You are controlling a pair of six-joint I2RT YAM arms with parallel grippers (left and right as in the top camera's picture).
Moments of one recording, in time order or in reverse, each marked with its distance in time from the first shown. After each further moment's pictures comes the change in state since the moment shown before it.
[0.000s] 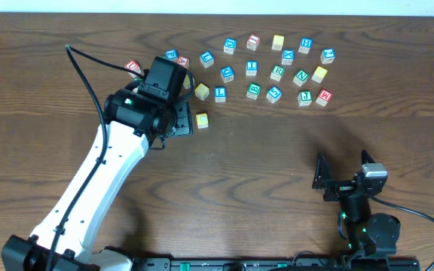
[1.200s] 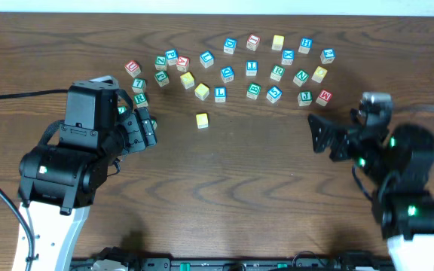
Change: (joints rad) left arm 0.168 -0.364 0.003 -0.096 -0.006 0.044; right arm 0.000 0.879 0.843 -0.421 -0.255 0.042
